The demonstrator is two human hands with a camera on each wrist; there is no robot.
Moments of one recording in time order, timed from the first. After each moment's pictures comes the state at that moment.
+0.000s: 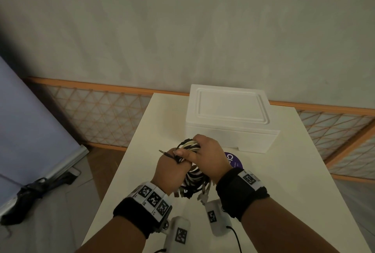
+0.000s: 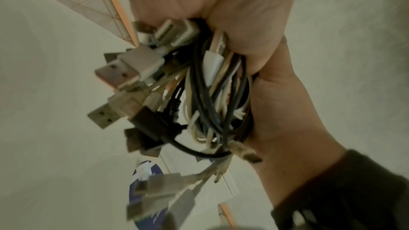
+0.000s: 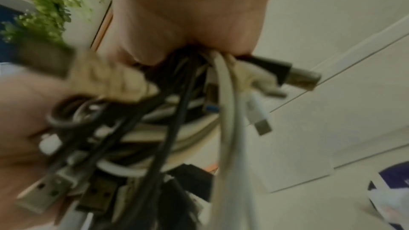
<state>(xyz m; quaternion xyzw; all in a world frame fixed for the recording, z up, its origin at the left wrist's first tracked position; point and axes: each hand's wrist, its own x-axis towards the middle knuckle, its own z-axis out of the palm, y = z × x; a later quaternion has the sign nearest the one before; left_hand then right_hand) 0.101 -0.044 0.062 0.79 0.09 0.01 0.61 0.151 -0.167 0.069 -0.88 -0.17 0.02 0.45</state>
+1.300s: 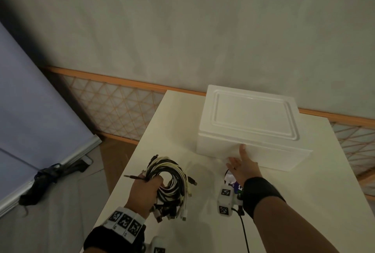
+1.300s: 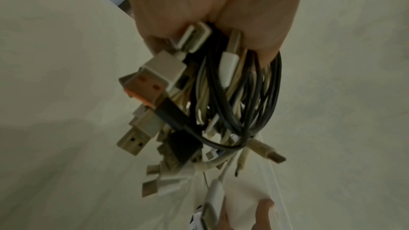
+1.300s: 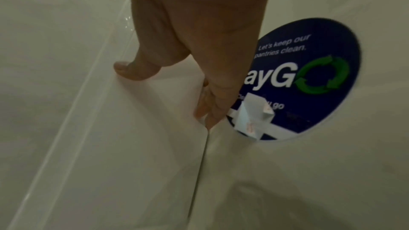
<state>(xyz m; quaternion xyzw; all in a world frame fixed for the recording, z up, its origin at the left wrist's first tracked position) 0.113 0.025 -0.008 0.63 0.36 0.01 0.69 0.251 -0.225 -0.044 -0.48 0.32 0.16 0.80</state>
